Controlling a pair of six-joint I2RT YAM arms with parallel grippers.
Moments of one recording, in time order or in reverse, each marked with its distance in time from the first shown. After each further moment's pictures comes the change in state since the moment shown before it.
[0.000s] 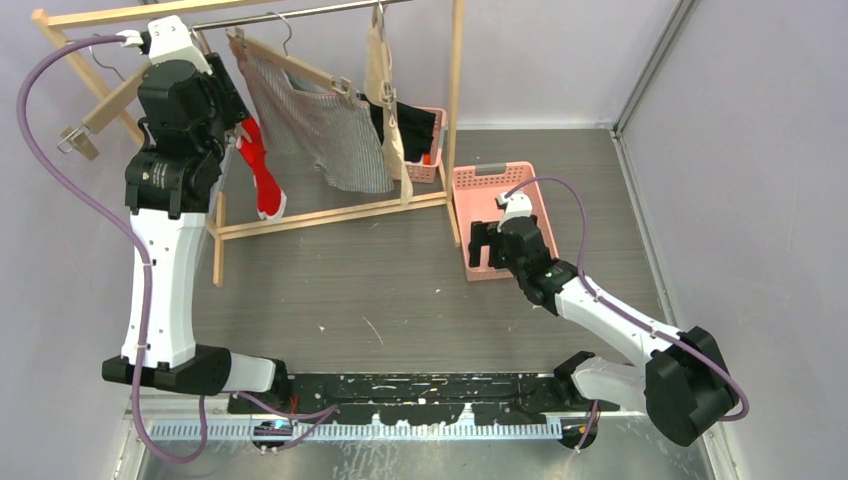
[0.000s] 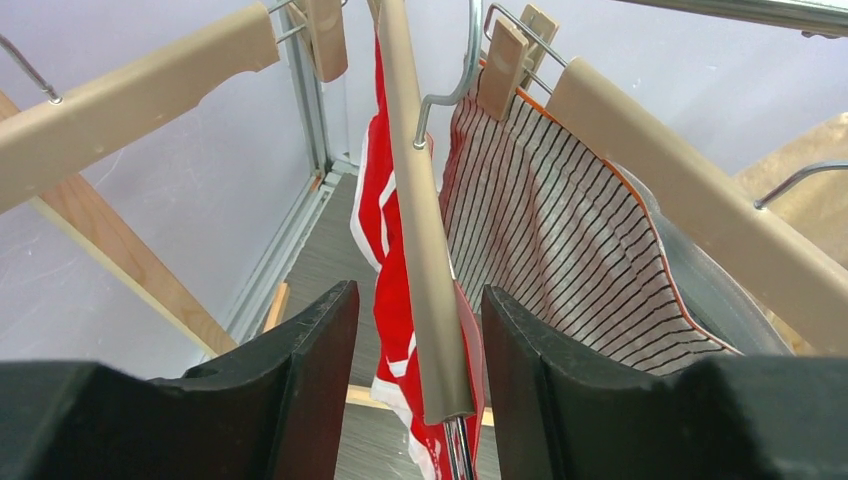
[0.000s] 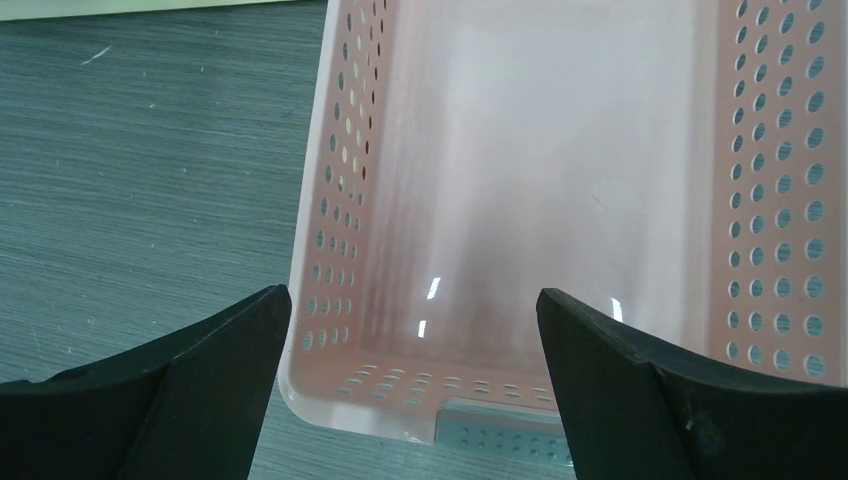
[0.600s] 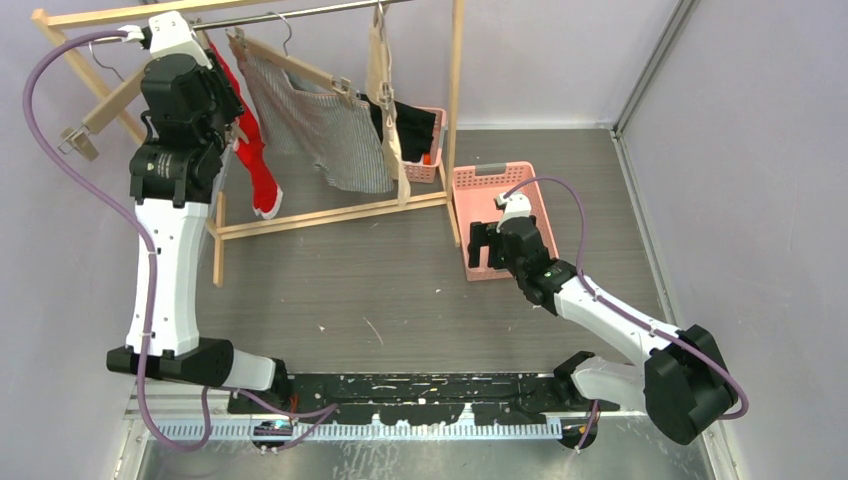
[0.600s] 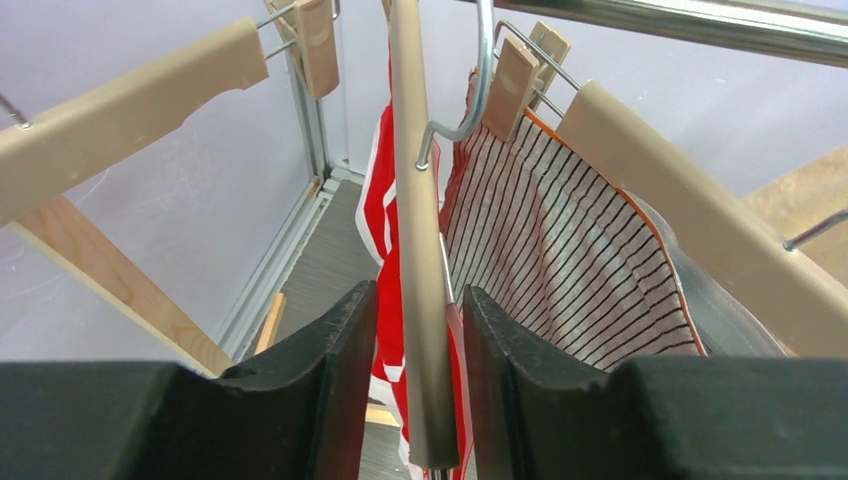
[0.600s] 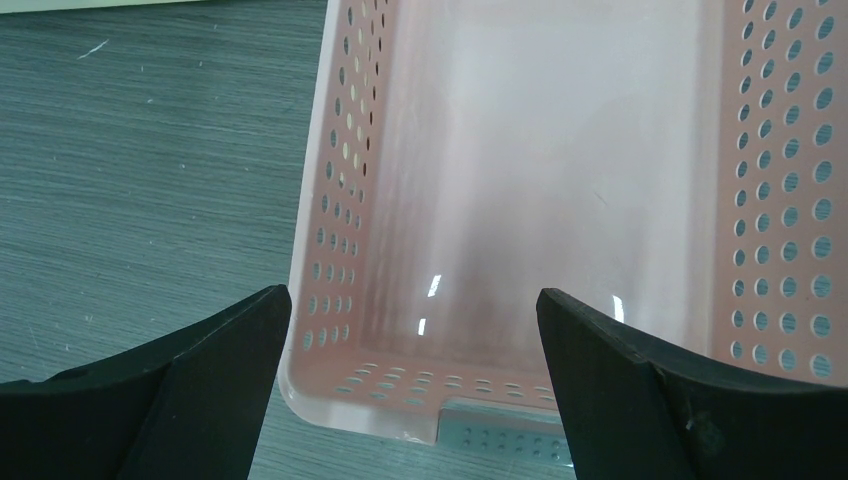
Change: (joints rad) left arm 0.033 0.029 -0.004 0.037 0.023 0.000; right arm 0.005 0.013 0.000 0.000 0.000 0.001
